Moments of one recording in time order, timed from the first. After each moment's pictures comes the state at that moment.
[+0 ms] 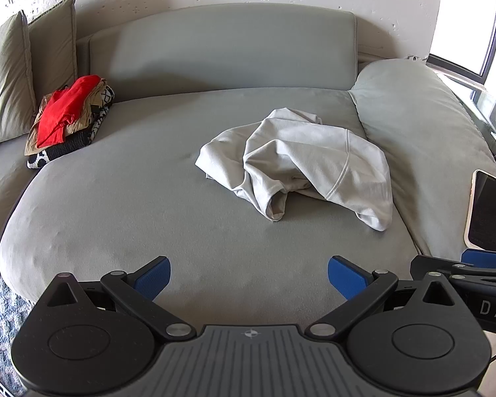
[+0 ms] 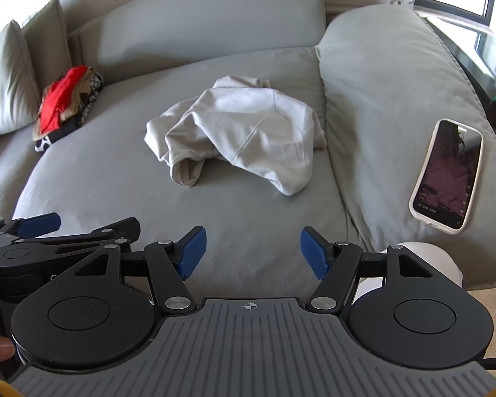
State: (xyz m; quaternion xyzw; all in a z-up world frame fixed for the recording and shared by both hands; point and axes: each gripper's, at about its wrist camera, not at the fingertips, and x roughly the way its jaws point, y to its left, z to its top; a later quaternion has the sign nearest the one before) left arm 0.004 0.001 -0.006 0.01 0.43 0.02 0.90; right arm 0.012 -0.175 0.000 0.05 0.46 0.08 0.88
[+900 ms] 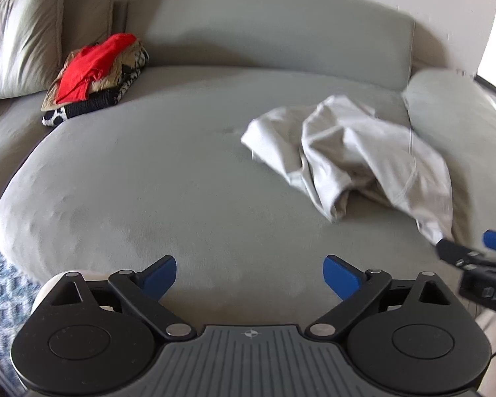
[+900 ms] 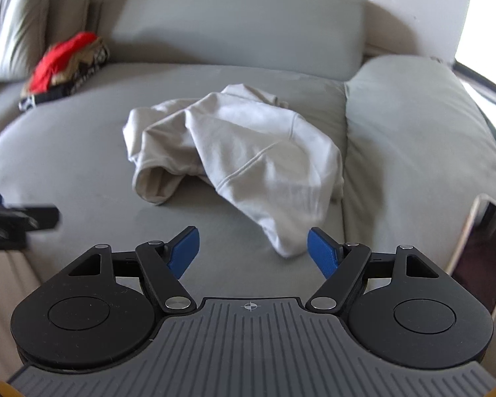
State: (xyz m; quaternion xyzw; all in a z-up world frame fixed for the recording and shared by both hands) left arm 0.033 0.055 -0.057 -0.05 0.43 0.07 0.90; right arm 0.084 -0.144 -0.075 -0.09 0.39 0.11 0.91
